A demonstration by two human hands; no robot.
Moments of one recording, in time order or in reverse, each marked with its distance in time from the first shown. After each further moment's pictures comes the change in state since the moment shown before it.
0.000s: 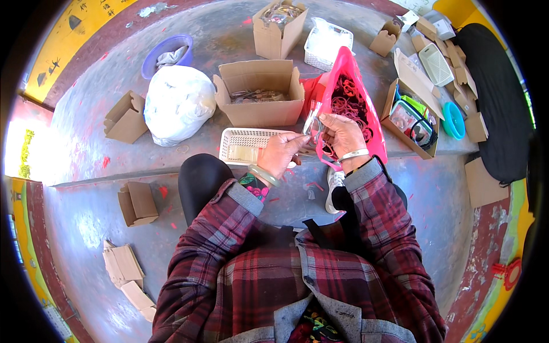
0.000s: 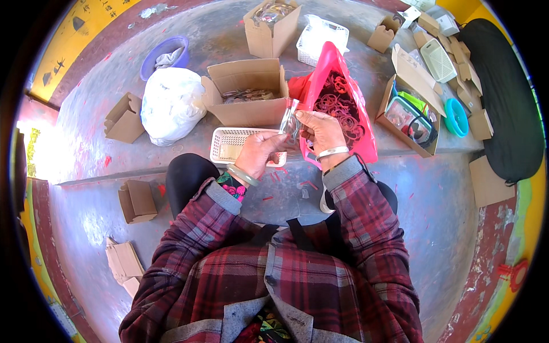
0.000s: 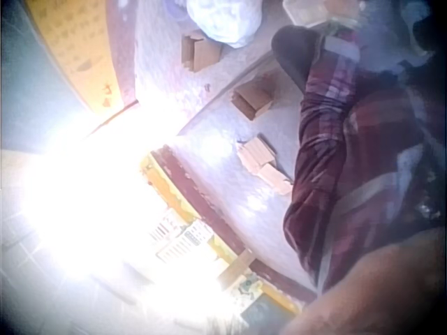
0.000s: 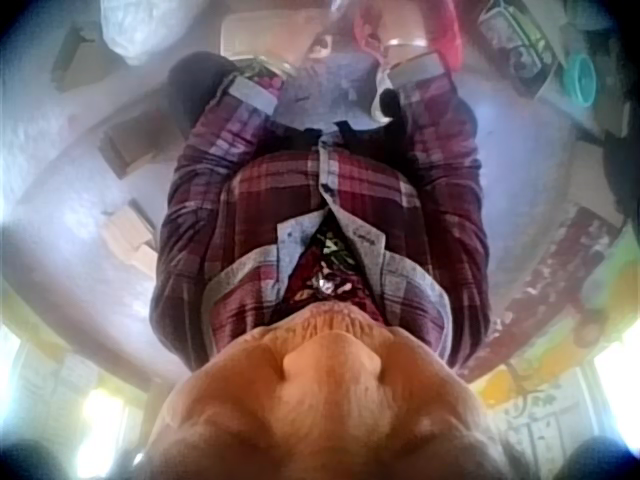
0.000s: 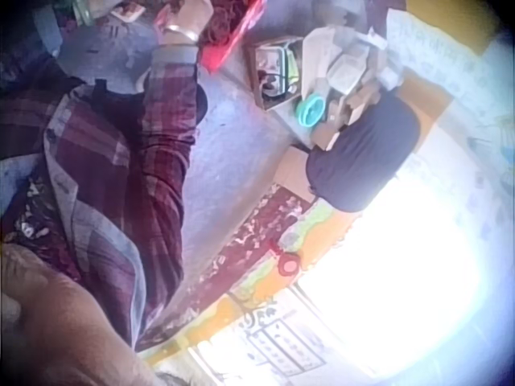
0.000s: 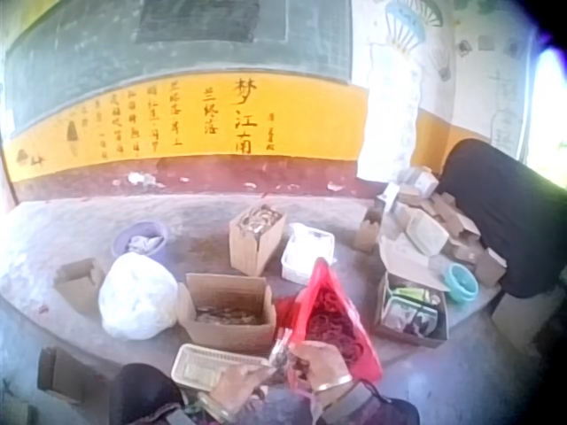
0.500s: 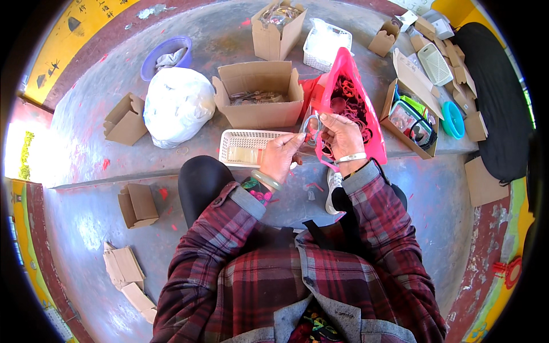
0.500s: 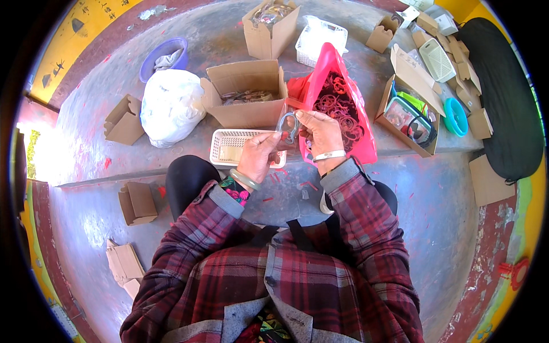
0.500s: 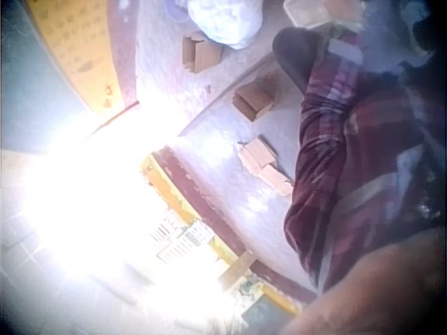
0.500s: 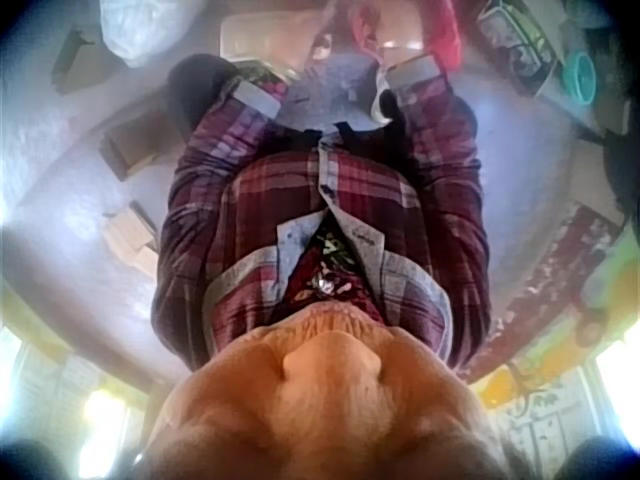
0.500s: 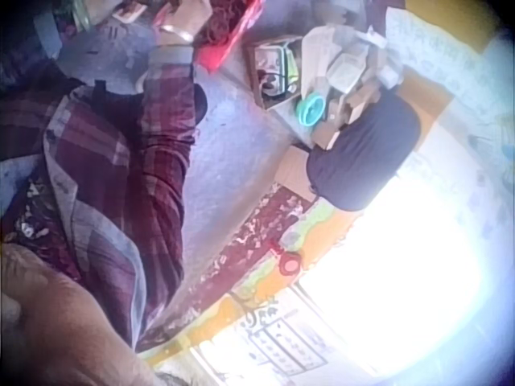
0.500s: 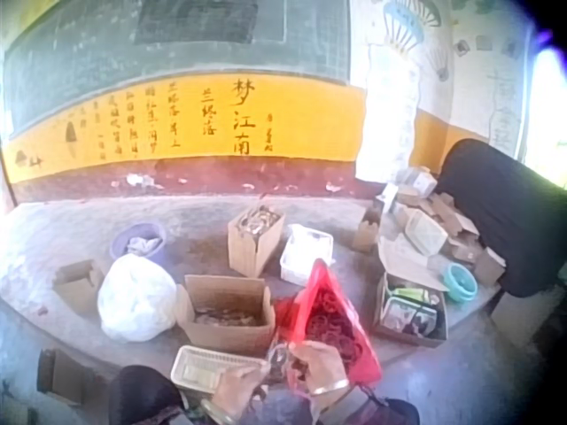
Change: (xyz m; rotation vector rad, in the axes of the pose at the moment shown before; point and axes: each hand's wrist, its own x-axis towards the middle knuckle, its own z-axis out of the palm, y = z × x) left_hand -0.005 -0.007 0.006 -0.087 0.112 0.081; right_hand -0.005 0.000 0.006 0.054 0.008 -0.085
